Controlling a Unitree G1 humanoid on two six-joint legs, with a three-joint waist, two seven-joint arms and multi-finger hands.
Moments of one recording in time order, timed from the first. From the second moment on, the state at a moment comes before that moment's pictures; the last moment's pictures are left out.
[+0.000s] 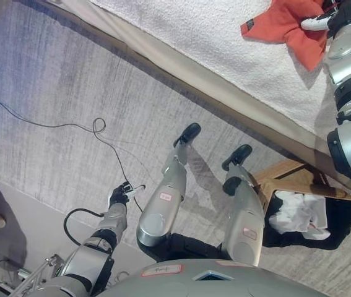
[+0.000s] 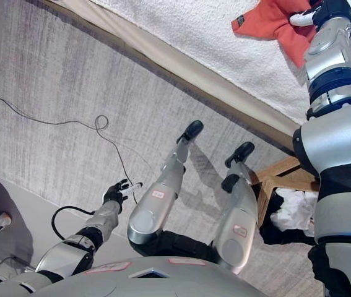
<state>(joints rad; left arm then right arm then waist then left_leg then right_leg) -0.22 0.21 -0.28 1.16 -0.47 -0.04 0.23 -1.39 -0.61 0.62 1.45 0.07 0.12 -0.25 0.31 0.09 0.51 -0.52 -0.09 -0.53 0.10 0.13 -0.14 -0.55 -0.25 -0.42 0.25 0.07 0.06</state>
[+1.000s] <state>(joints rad) -0.11 0.20 -0.13 1.28 -0.46 0.00 0.22 -1.01 -0.60 0.42 1.37 0.02 0.11 -0.21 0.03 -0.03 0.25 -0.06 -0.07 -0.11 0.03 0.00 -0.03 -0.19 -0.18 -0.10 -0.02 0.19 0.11</state>
